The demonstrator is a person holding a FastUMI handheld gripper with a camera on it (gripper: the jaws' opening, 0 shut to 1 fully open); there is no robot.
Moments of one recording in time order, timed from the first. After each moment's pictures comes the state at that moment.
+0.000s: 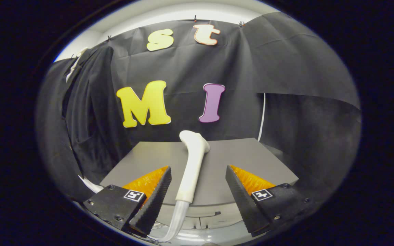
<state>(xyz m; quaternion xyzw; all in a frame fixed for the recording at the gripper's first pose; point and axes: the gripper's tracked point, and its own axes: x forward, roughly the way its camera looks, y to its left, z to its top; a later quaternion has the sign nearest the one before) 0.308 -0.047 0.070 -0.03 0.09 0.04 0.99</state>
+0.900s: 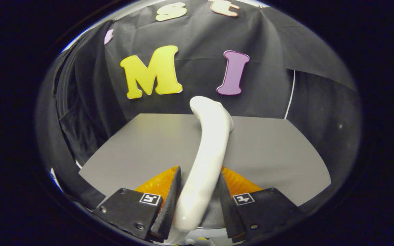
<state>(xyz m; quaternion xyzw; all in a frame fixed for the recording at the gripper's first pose) 0.376 -0.024 0.005 -0.04 0.19 0.08 0.98</state>
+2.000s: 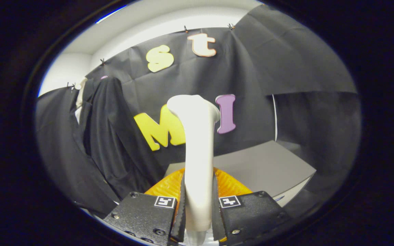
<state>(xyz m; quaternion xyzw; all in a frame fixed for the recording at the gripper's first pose) 0.227 0.037 0.174 0.08 0.02 0.08 0.99</state>
